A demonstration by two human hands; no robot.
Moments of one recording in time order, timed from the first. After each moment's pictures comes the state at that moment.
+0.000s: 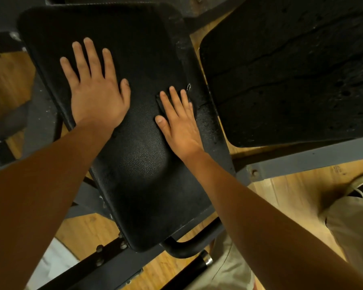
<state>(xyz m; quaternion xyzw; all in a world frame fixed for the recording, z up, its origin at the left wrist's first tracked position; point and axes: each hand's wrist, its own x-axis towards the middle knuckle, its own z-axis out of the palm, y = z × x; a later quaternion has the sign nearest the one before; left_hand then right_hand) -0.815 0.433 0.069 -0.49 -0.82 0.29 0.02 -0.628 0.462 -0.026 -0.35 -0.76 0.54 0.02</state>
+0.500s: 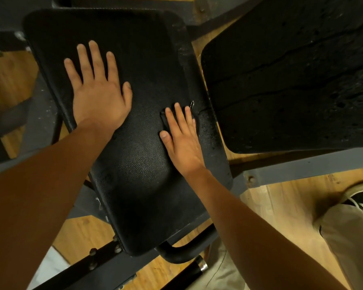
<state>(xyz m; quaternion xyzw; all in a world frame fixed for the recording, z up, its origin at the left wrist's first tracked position) -0.813 0.434 0.069 -0.49 -0.82 0.28 0.02 -0.605 0.442 -0.026 -0.36 -0.76 0.55 0.01</state>
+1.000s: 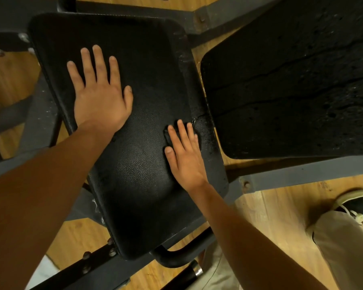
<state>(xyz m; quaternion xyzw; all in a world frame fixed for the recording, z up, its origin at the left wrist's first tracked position) -0.814 0.434 0.071 -0.50 -0.82 0.28 0.02 -0.576 0.424 -0.029 -0.35 -0.78 0.52 0.00</state>
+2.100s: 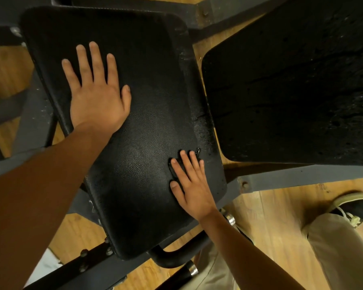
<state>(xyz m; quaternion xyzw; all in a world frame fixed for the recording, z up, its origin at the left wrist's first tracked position) -0.811 0.438 0.073 -0.48 -0.83 0.28 0.00 -0.511 0.382 -0.036 -0.29 -0.80 0.52 0.01</state>
